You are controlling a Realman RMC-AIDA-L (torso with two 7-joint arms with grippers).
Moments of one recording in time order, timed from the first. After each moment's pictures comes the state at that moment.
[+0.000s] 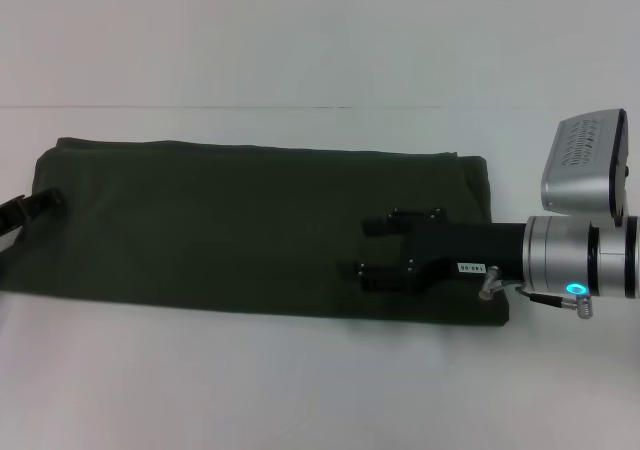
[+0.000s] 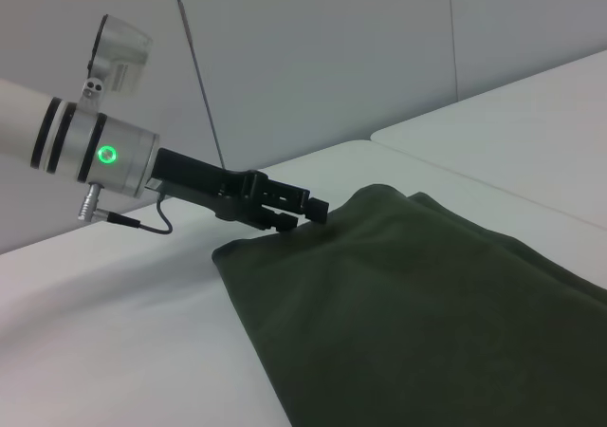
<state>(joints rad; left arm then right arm) -0.50 -2.06 0.61 0.59 2.04 0.69 -2.11 0.64 2.10 -1.11 -0.52 -1.72 -1.19 1.37</state>
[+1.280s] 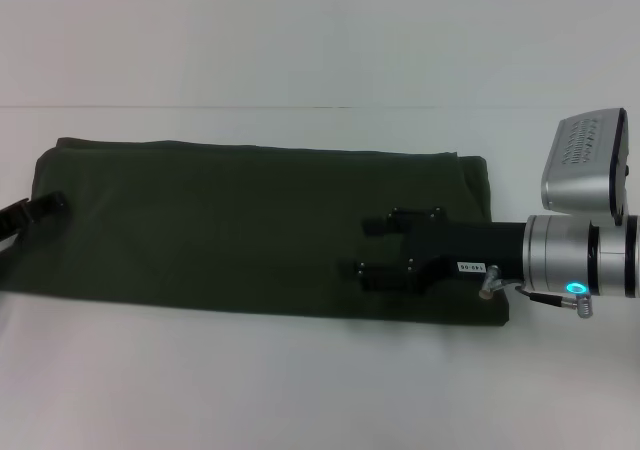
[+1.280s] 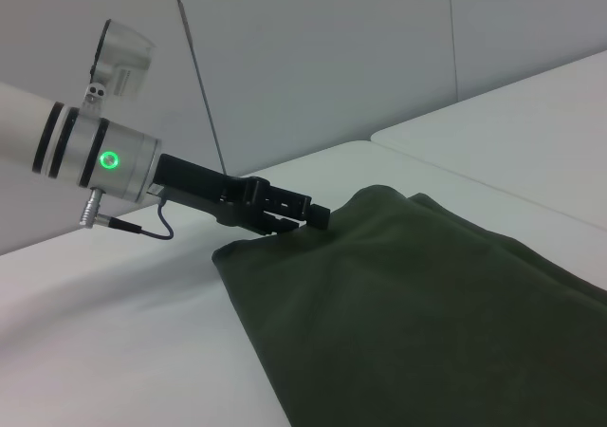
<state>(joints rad) -0.51 -2.06 0.62 0.58 2.04 0.68 -2.10 0.64 2.10 -1.11 -0.52 -1.72 -1.19 1.37</state>
